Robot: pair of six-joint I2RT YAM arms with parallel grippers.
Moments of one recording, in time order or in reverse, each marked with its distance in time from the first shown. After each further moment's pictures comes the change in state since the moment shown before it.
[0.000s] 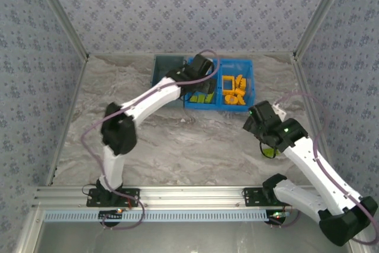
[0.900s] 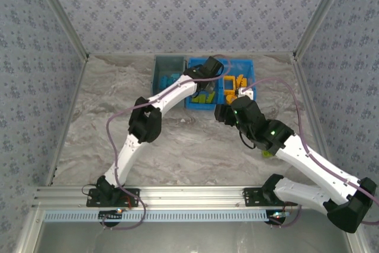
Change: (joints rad) left arm 0.044 0.521 0.525 -0.170 -0.112 0.127; right arm 0.307 0.063 0.019 0.545 0.056 -0.386
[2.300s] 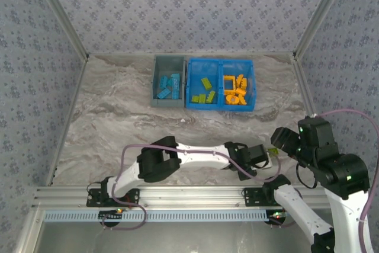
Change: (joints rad) left arm -0.641 -0.206 -0.575 0.244 0.276 0.182; right arm -0.476 -0.312 0.392 -0.990 -0.190 0.090
